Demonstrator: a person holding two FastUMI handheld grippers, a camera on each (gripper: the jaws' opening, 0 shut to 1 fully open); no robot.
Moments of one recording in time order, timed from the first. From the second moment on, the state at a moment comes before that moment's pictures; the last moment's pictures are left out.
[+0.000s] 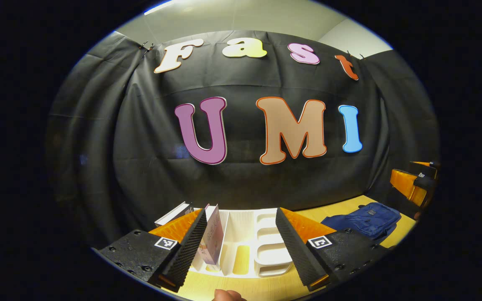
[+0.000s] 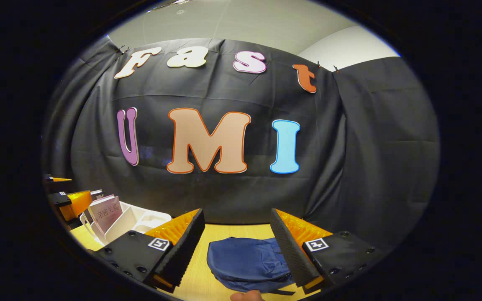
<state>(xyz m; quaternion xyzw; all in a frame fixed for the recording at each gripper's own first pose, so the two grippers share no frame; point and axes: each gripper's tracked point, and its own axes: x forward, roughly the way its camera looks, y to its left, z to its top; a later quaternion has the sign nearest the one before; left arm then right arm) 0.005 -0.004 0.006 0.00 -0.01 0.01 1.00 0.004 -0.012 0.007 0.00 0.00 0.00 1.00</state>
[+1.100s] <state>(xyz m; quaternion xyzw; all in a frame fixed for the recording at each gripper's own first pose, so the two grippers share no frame) 0.006 -0.014 0.015 0.04 -0.03 0.00 1.00 0.023 -0.055 -0.069 -0.23 0.04 0.06 0.97</state>
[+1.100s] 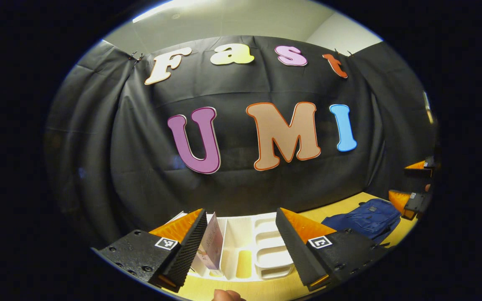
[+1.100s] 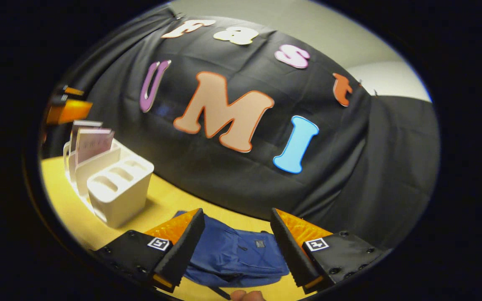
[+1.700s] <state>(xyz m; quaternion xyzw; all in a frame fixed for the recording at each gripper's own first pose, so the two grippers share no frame) 0.004 0.004 0.010 0.04 -0.01 0.03 1.00 0.039 -0.040 -0.243 -0.58 0.10 0.21 0.78</state>
